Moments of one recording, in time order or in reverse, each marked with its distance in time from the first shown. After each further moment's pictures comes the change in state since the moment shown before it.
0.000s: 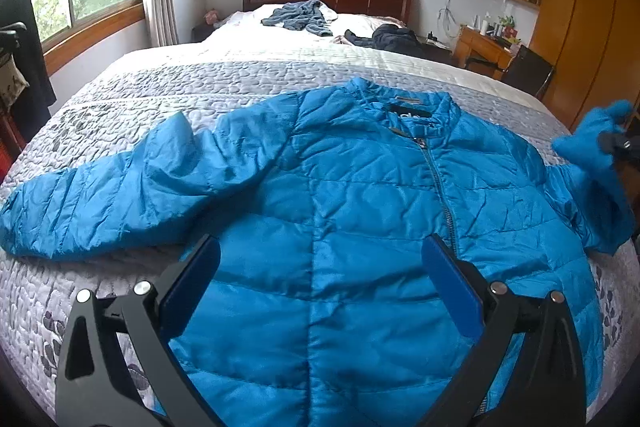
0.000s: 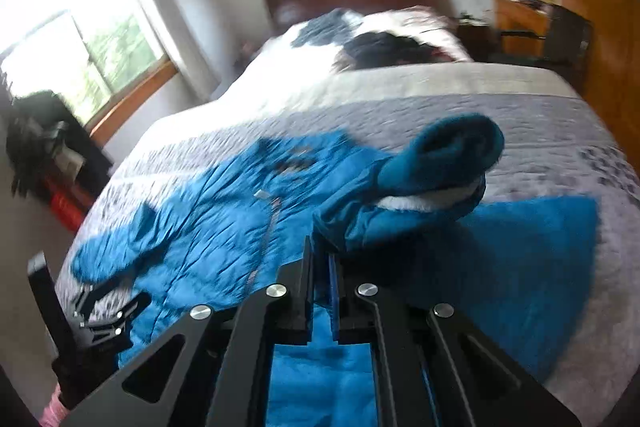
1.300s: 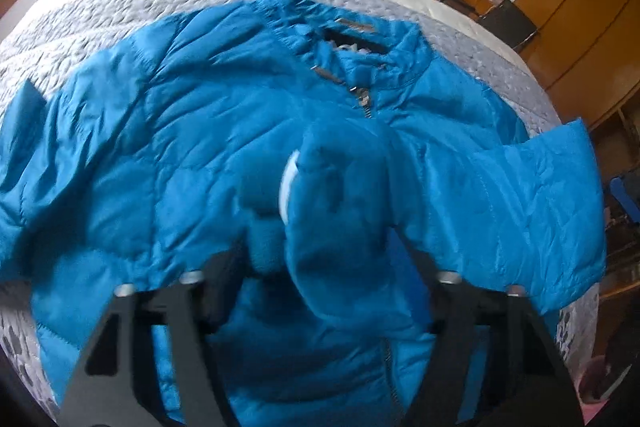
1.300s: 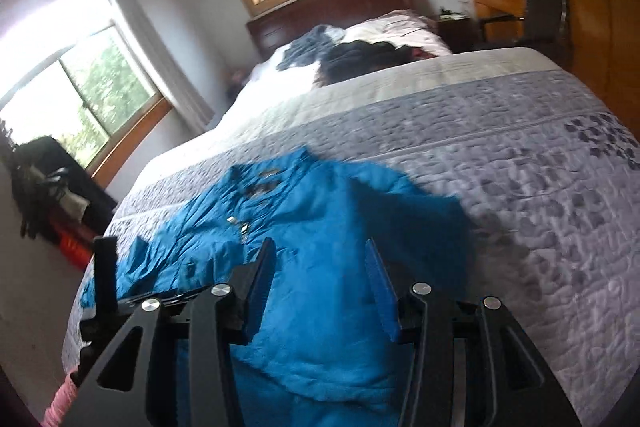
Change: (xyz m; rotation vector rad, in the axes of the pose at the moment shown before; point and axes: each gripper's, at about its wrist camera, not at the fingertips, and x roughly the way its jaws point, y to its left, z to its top) left arm 0.115 -0.073 0.038 -0.023 0.319 -0.206; right arm -0.017 -0.088 -0.005 0.159 -0.101 0.019
